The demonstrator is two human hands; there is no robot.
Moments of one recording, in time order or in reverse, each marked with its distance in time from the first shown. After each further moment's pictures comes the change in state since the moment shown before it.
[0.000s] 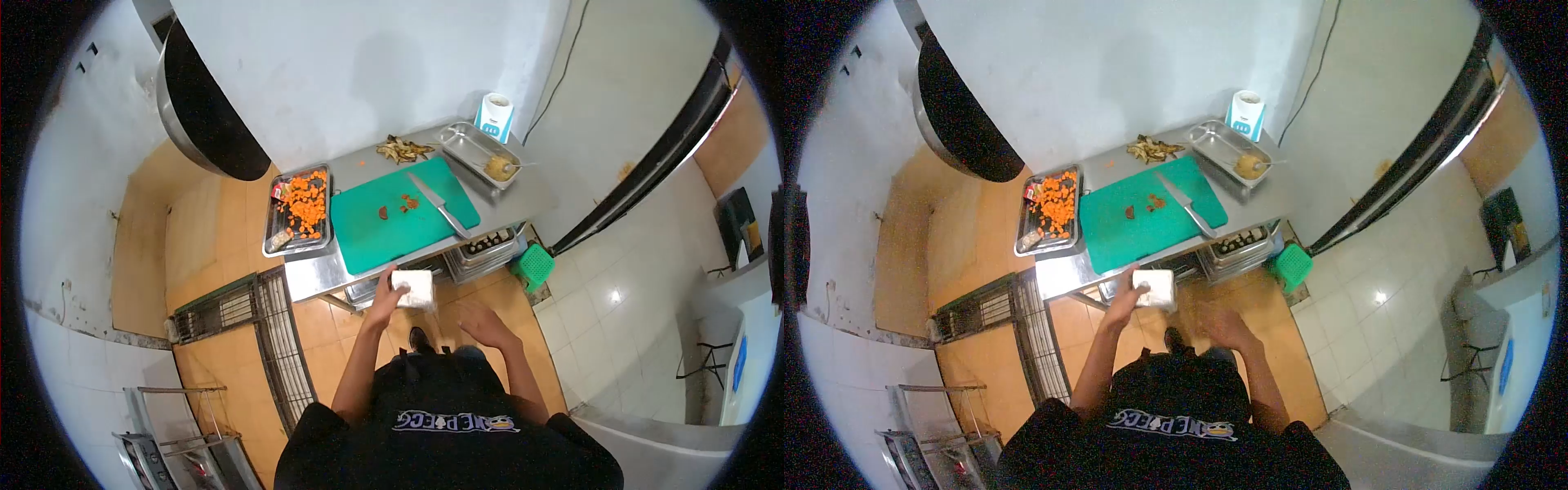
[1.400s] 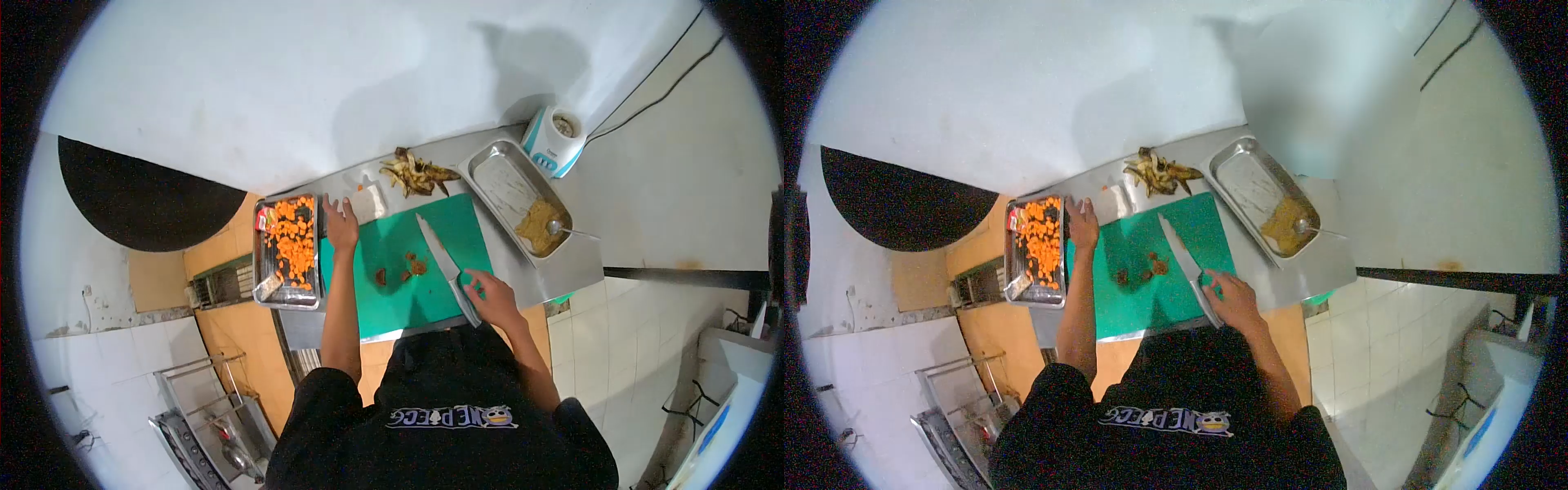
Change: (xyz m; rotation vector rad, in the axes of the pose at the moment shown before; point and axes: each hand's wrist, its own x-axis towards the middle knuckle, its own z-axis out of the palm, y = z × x) left_hand 0.380 0.097 -0.072 0.809 0.762 0.054; right_hand 0.269 0.069 -0.193 0.332 0.133 0.067
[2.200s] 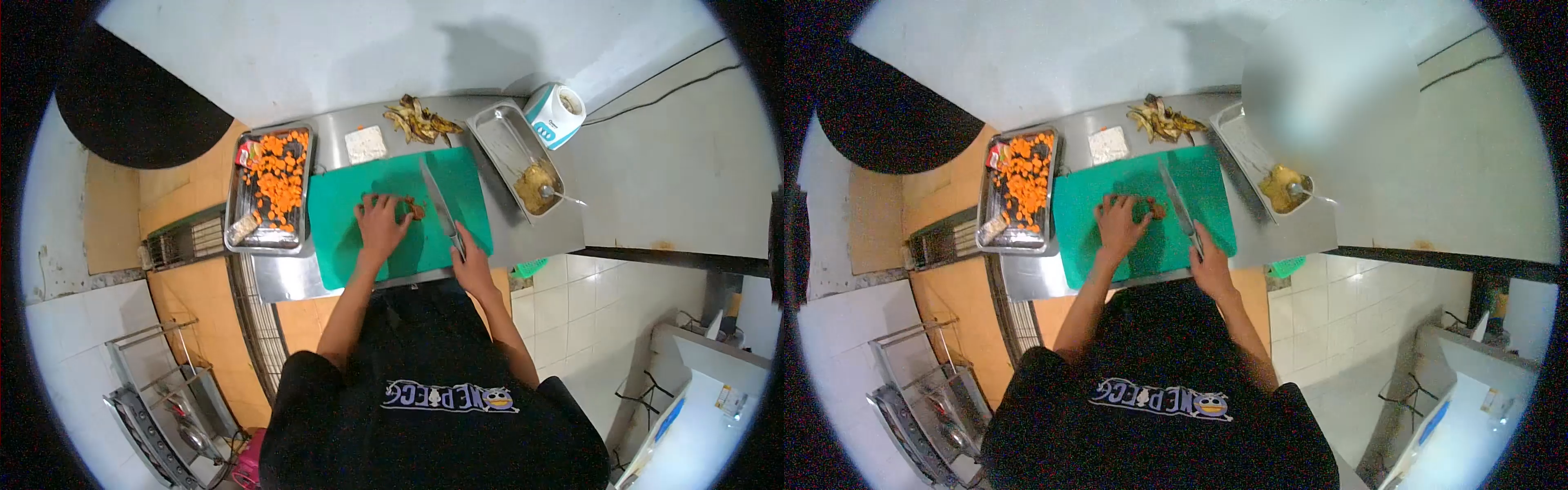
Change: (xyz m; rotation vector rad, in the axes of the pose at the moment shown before) left_hand -0.164 0.005 -0.023 0.291 -0.185 0.532; right_hand -0.027 -0.011 0.075 -0.102 0.208 -0.036
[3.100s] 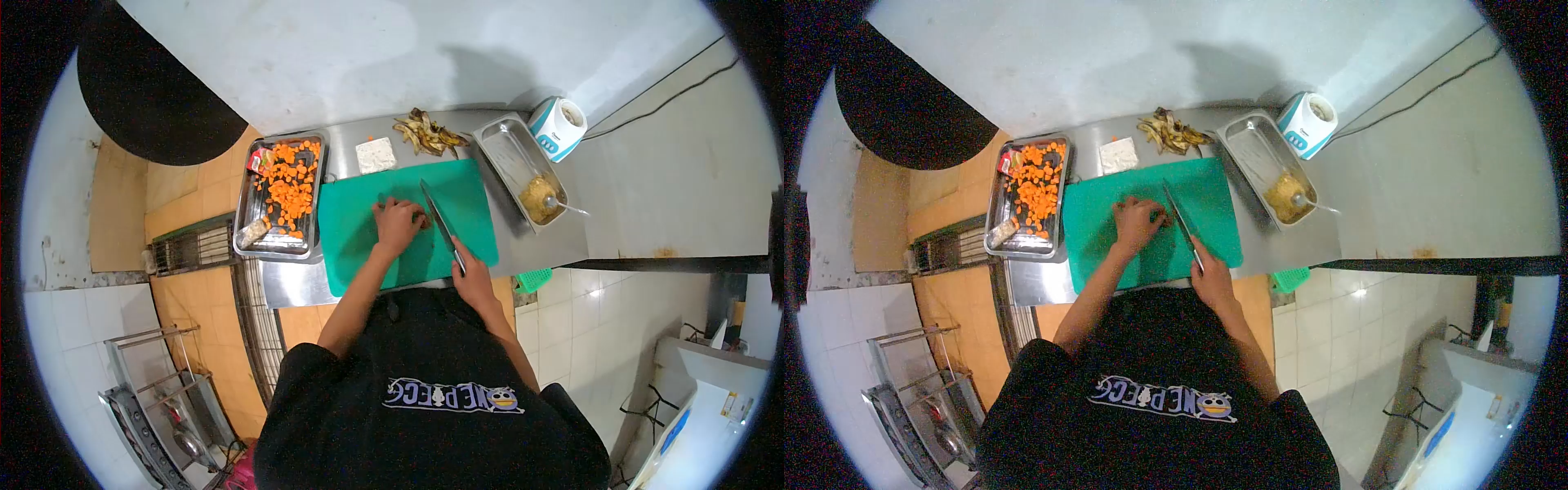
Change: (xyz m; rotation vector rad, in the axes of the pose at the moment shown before) left_hand 0.023 -0.002 0.014 -0.051 -0.175 0.053; right_hand -0.008 -0.003 0.015 -0.111 0.073 -0.166
